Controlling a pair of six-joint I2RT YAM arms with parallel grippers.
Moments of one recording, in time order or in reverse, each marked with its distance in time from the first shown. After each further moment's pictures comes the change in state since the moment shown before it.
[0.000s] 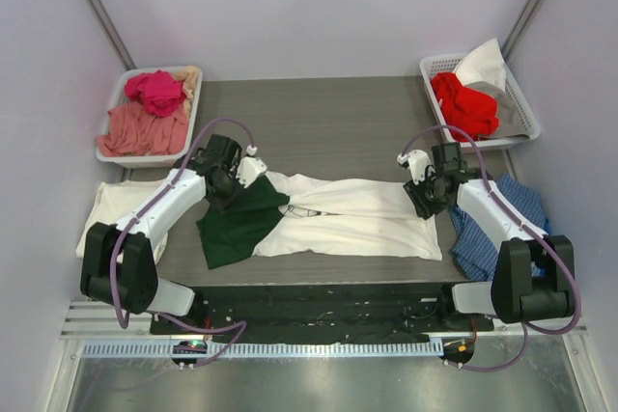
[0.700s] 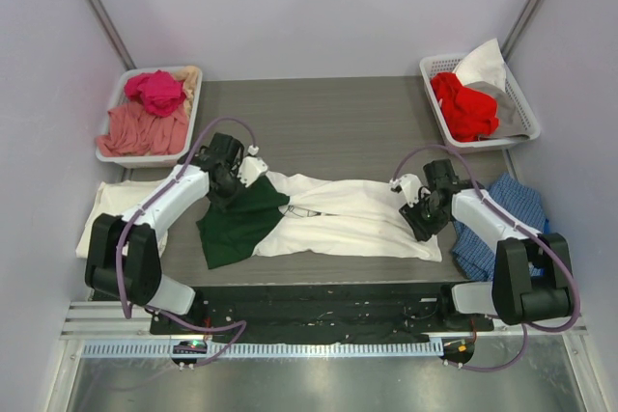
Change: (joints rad) left arm 0.000 0.050 0.027 0.003 -0.011 0.000; right arm 0.040 -0.006 -0.124 -0.051 -0.022 -0.072
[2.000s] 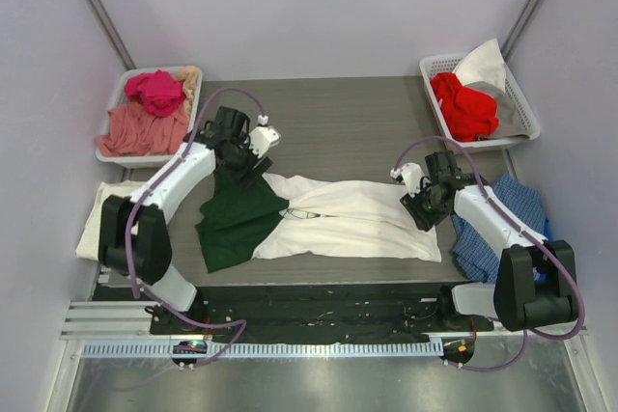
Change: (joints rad) left arm -0.004 0.073 0.182 0.049 0.157 -0.042; right arm 0.012 -0.032 0.069 -0.034 0.036 0.006
